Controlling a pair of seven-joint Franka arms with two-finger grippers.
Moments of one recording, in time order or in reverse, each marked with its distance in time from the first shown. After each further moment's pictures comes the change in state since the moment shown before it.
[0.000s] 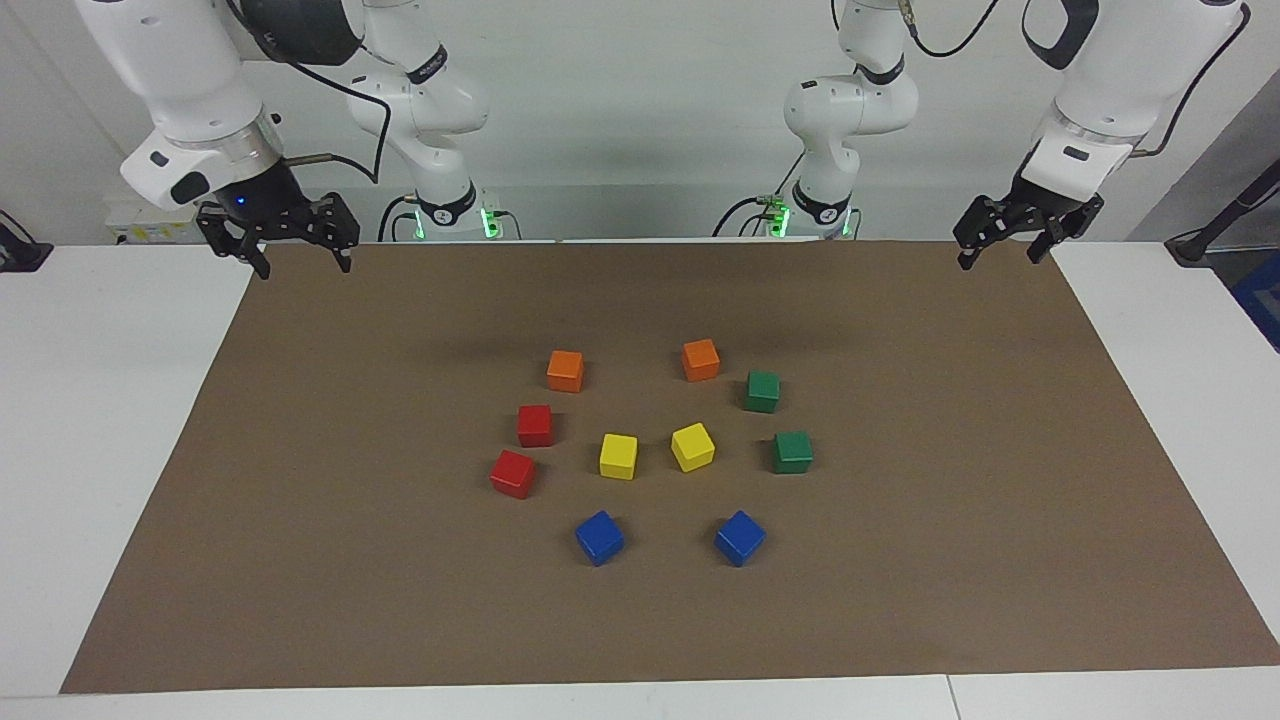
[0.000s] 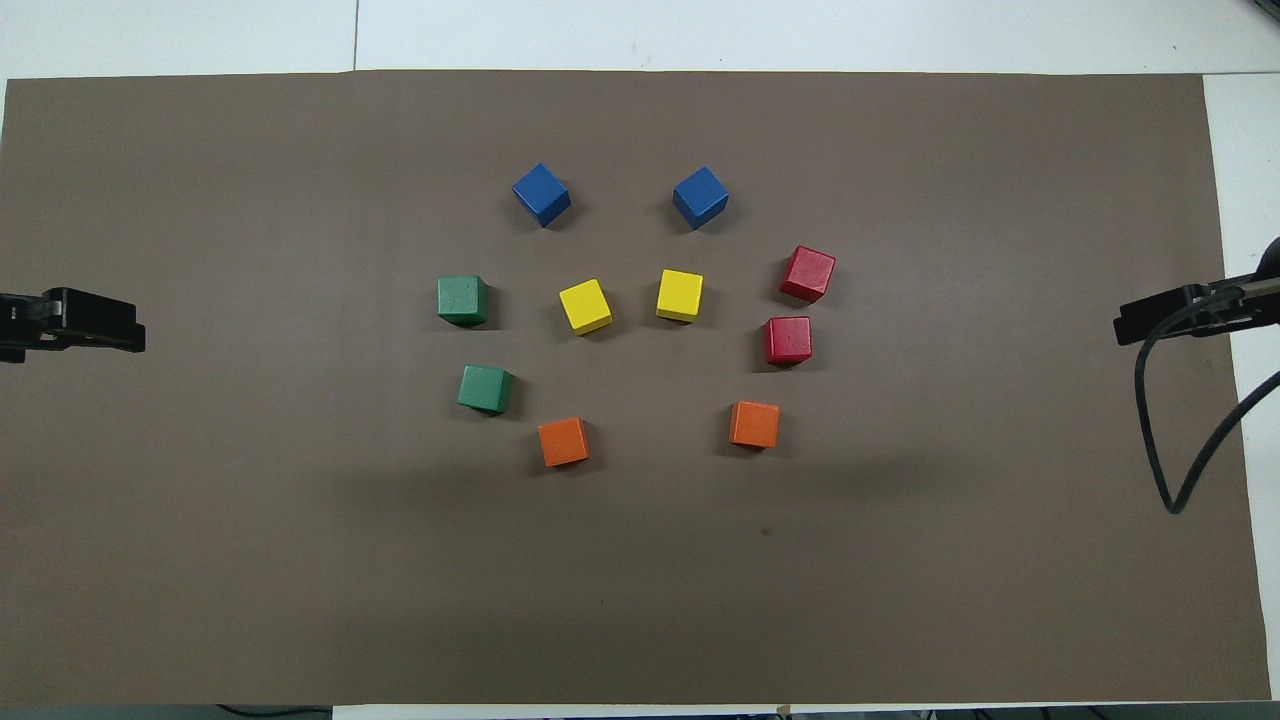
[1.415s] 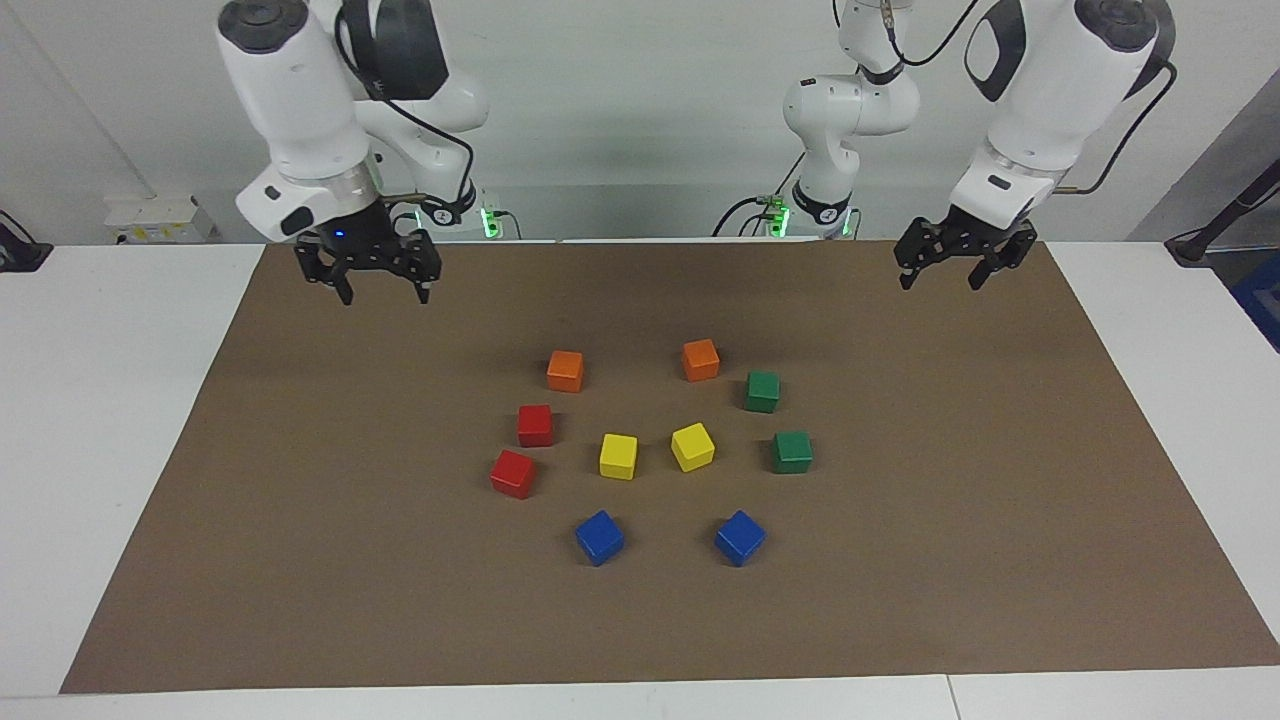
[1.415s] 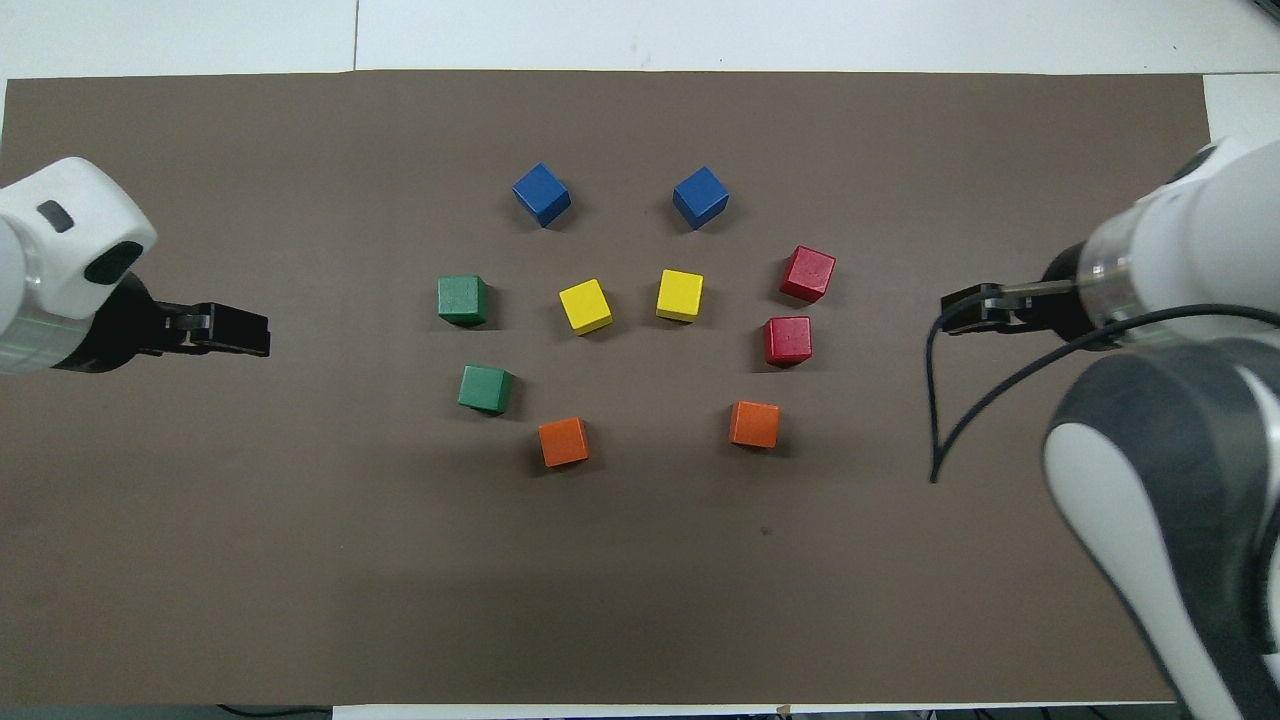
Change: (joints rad) left arm -0.113 -0.006 -0.016 -0.139 -0.069 0.154 -0.002; right arm 0.143 0.010 0.081 -0.151 0.003 0.217 0.356
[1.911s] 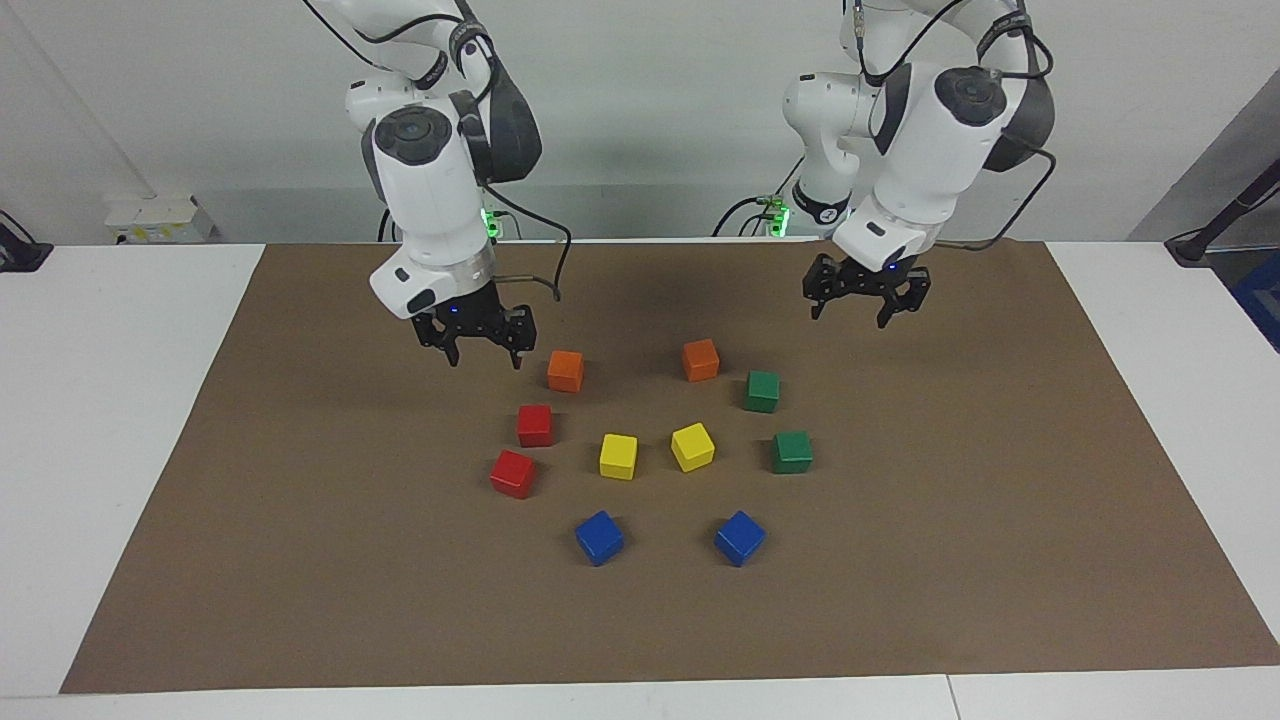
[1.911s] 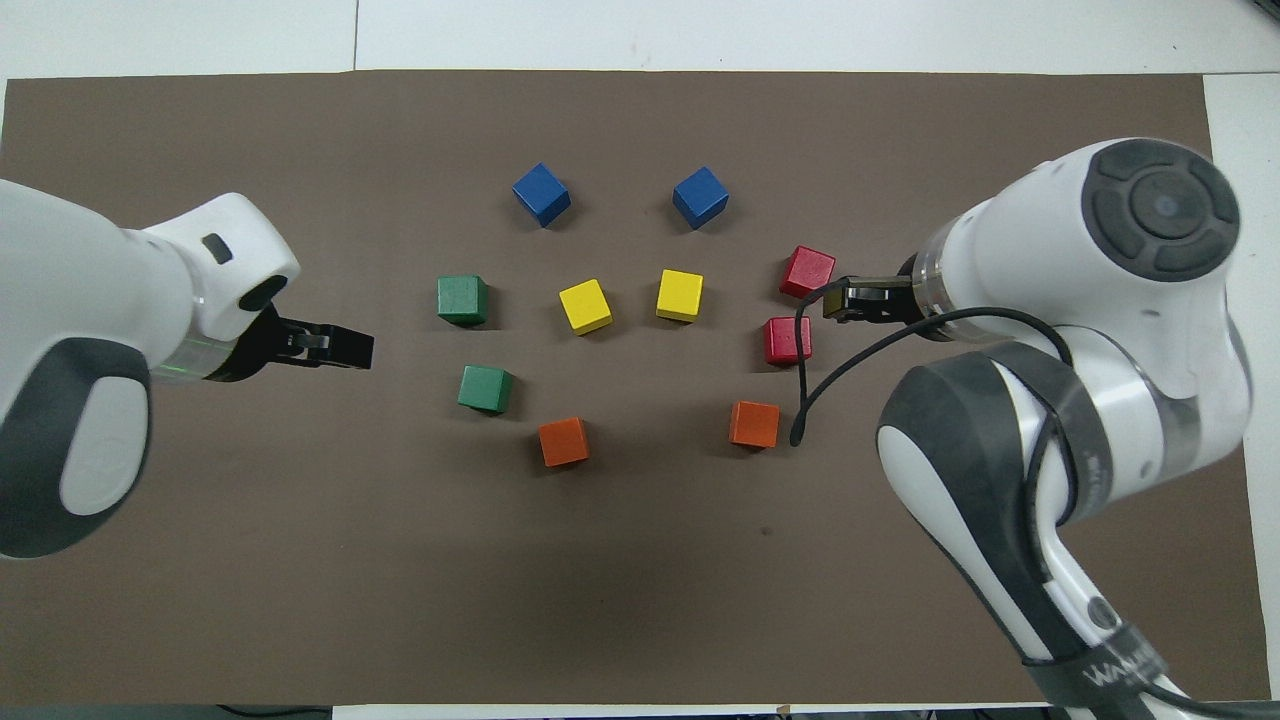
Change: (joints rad) left arm -0.163 0.027 -0.004 -0.188 -0.011 0.229 -0.021; right arm 0.029 0.174 0.066 -0.029 0.000 0.234 0.170
